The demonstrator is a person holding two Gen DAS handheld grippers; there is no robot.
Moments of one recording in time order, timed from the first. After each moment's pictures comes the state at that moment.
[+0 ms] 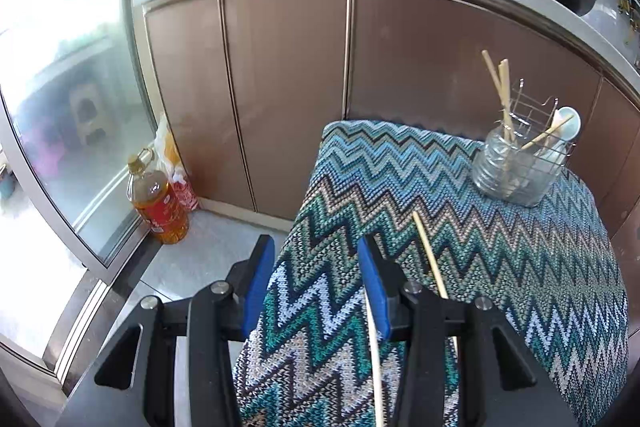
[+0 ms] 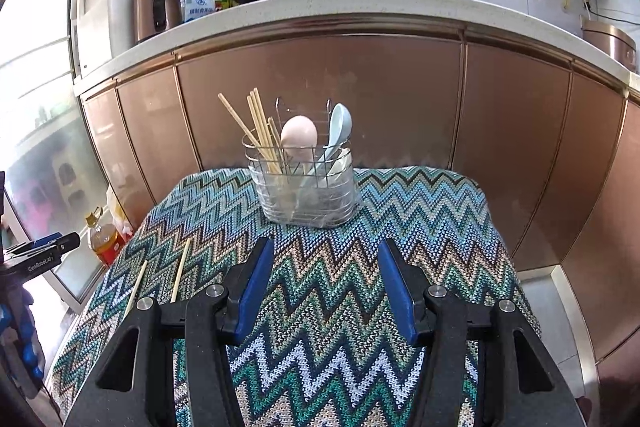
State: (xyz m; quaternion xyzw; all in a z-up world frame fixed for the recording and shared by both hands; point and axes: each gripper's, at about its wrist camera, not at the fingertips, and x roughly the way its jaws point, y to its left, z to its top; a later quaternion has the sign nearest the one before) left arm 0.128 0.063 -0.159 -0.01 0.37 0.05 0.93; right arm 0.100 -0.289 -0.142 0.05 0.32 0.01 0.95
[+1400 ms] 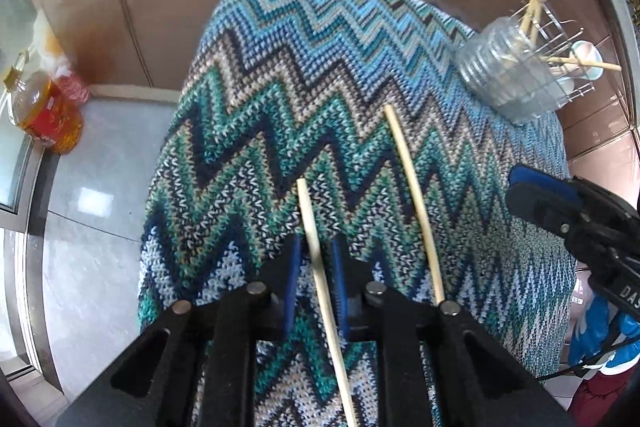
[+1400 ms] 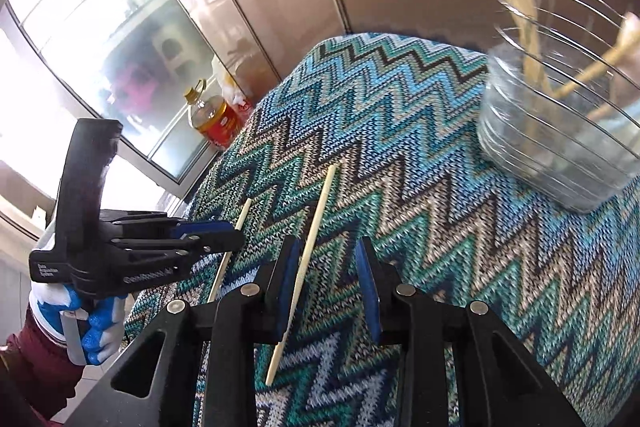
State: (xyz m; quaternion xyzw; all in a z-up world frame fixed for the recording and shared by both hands) left arm 0.235 0.057 -0.262 -0.08 0.61 -0.12 0.78; right arm 0.257 -0.139 -0.224 0.03 0.55 0.28 0.79
